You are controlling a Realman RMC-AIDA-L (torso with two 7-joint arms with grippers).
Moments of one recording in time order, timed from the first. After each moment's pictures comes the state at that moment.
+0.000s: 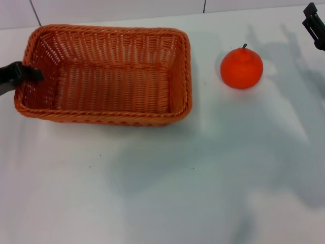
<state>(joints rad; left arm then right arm) -0.61 -2.14 0.50 0.97 2.45 1.29 -2.51 0.40 2.09 -1.43 -0.15 0.00 -1.24 -2.68</state>
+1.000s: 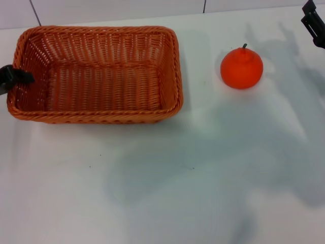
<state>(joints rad) -0.56 -2.15 0.51 0.99 2.42 1.25 -2.51 0.41 2.09 -1.42 -0.15 0.00 -1.24 -2.68</state>
